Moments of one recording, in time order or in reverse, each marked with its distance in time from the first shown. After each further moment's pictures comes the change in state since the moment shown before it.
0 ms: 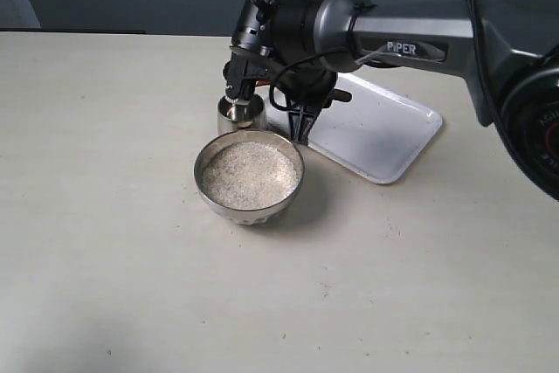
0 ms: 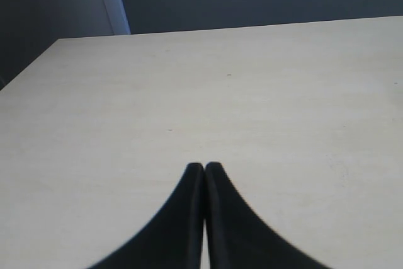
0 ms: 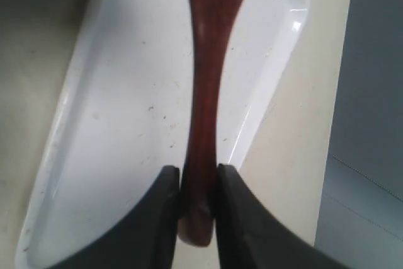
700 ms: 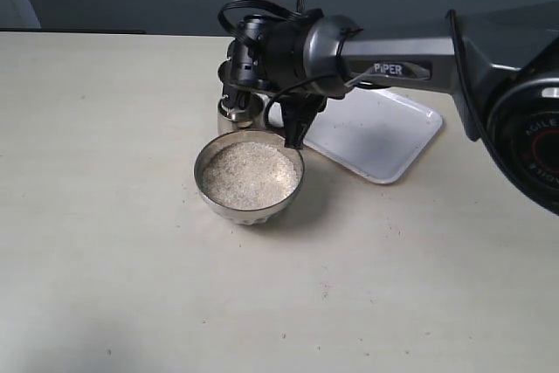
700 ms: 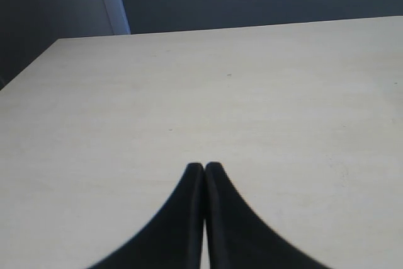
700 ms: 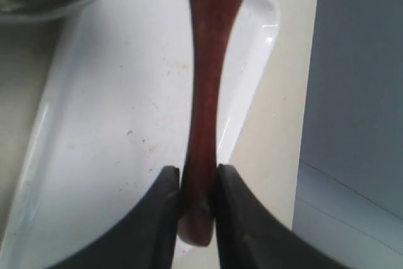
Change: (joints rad) left arm 0.000 0.000 0.000 0.000 0.000 0.000; right arm 0.028 0.014 0.063 -0.165 -0.064 0.168
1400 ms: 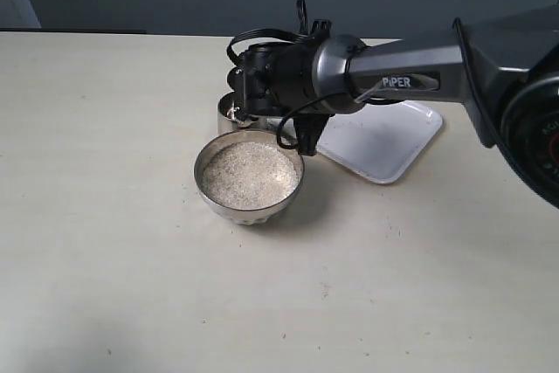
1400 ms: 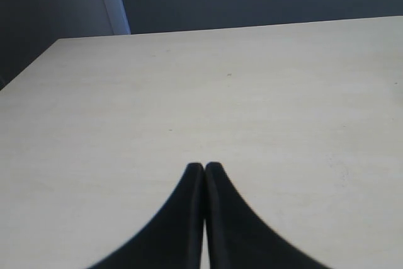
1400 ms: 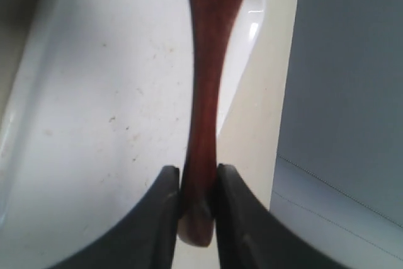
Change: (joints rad) left arm 0.000 0.000 0.000 0.000 0.000 0.000; right arm 0.003 -0.021 0.120 -0.164 -0.039 0.132
